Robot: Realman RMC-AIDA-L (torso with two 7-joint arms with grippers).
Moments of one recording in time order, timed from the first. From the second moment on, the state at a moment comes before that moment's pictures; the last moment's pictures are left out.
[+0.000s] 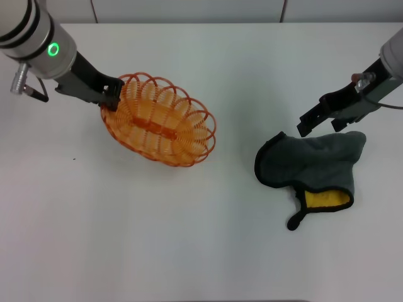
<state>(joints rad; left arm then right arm) -0.80 -2.05 1.30 1.20 -0.40 -1.49 0.05 0.94 2.03 -0.87 -0.81 0.34 1.60 -0.40</state>
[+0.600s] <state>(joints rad) -0.81 -2.05 1.39 1.33 -0.45 -1.54 -0.01 0.92 2.03 -0.89 -0.78 0.32 1.52 -0.45</state>
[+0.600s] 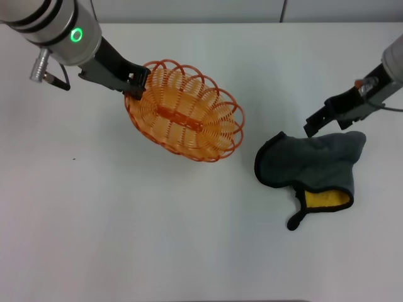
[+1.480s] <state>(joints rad) -0.82 -2.05 1.42 1.38 -0.49 -1.54 -0.02 0.92 2.04 -0.90 -0.56 0.32 1.30 -0.55</state>
